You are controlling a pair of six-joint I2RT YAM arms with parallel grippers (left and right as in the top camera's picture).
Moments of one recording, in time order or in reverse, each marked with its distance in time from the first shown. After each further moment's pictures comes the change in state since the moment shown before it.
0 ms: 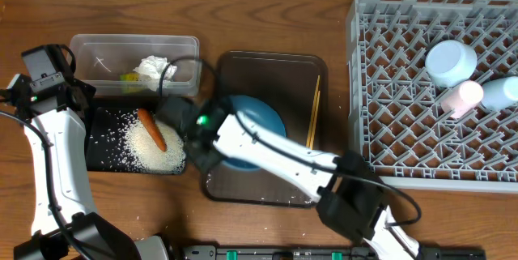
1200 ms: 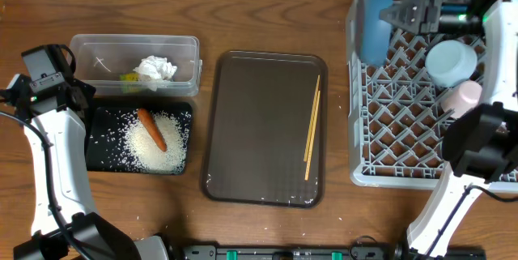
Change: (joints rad) left arm 0.000 0.000 0.000 0.000 0.000 0.000; right arm -1.266 0.003 0.191 -0.341 -1.316 -0.876
